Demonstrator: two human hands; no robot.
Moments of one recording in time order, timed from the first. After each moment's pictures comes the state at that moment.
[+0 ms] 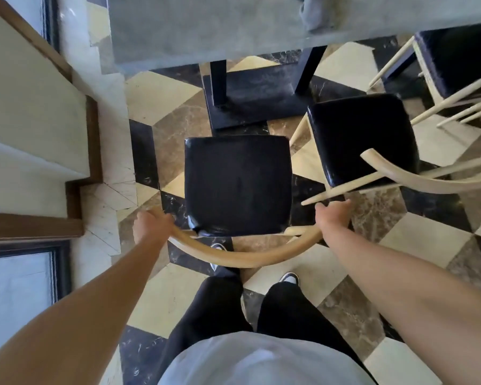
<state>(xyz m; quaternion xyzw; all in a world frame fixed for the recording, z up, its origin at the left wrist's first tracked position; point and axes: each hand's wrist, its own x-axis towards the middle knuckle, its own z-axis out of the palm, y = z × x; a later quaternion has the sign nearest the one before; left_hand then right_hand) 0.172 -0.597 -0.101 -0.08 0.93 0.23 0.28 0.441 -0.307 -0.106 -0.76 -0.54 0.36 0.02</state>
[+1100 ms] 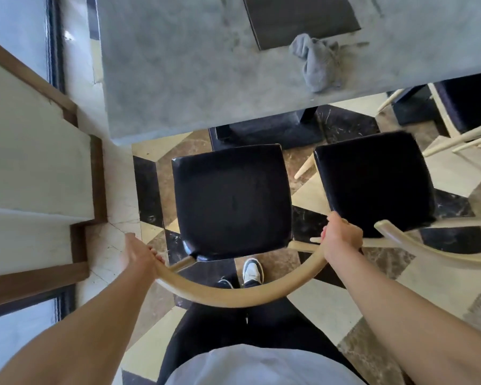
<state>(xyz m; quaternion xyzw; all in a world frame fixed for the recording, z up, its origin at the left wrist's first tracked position) 0.053 -0.496 -0.080 -0.45 0.69 0.48 0.30 0.332 -0.214 -0.086 -0.83 -0.30 0.43 0.17</state>
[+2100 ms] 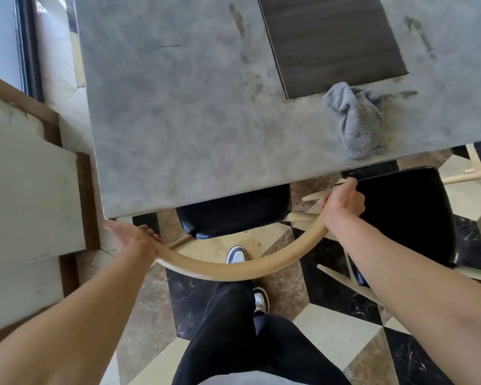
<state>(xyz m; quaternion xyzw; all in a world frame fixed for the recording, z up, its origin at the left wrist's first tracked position) -0.150 -0.340 -0.104 -0.52 0.63 0.53 0.21 0.098 -0.039 -0.106 -0.82 -0.28 0.45 0.23</state>
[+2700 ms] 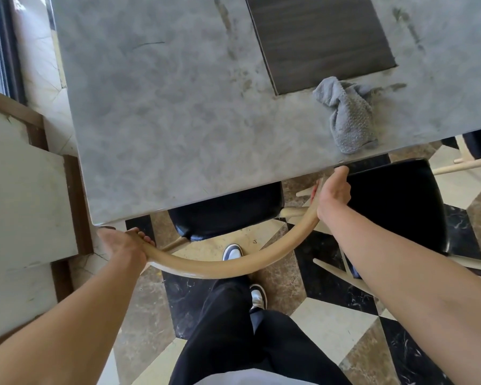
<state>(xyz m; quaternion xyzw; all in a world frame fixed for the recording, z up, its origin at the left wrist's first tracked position) -0.158 -0.349 -0.118 -0.49 0.64 0.53 0.26 0.088 -0.025 -0.112 -0.78 -0.27 0.53 0.20</state>
